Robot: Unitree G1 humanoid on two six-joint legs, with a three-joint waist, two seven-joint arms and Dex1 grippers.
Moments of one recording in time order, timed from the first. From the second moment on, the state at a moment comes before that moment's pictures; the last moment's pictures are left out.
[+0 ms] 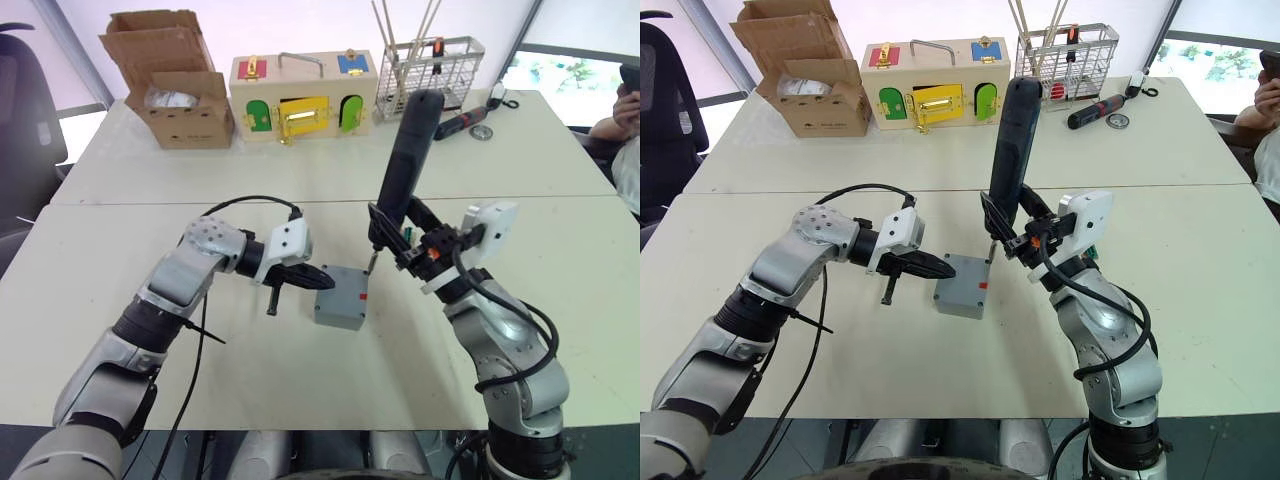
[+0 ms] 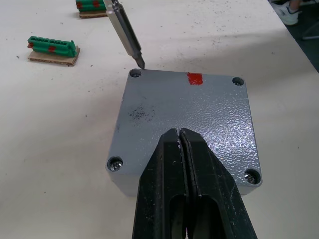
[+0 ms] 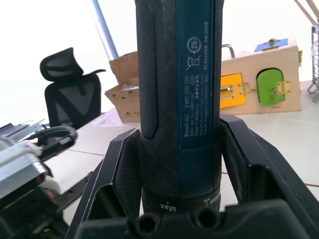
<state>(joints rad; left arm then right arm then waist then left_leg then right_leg) -0.66 0.56 -0.37 0.03 -0.25 0.36 -1.30 -0.14 -0.21 -0.04 -0.65 0.38 0.52 0.30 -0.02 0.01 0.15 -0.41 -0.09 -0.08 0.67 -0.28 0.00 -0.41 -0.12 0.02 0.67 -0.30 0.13</state>
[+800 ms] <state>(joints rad) -0.66 0.55 -0.37 0.03 -0.25 0.36 -1.30 -0.20 -0.23 -0.05 -0.65 0.47 0.56 0.27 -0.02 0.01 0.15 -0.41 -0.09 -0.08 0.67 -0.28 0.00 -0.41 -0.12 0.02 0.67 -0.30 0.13</state>
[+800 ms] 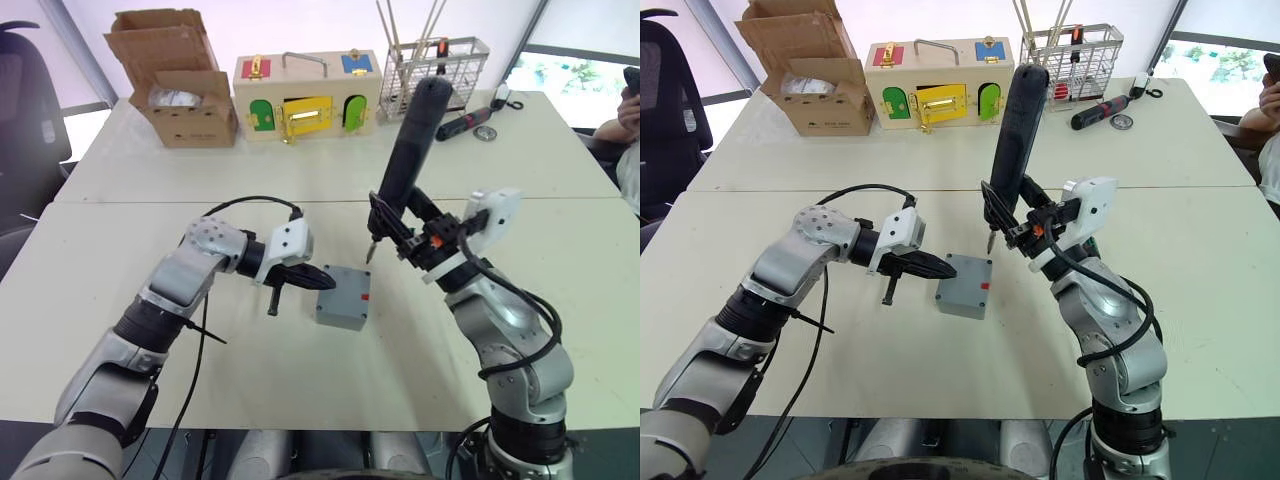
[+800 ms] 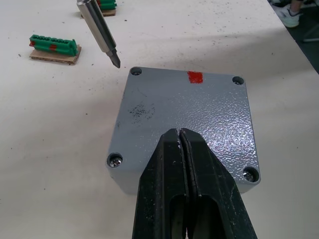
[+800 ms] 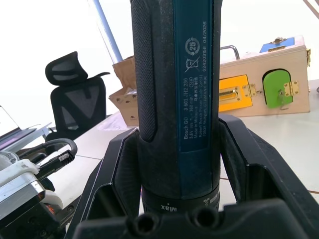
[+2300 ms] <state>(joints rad) -0.66 0.55 -0.37 0.03 -0.25 0.36 -1.30 -0.18 -0.28 -0.07 -0.67 0.56 0.61 0.24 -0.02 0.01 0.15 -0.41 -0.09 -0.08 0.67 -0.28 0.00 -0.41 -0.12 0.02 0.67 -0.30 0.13</state>
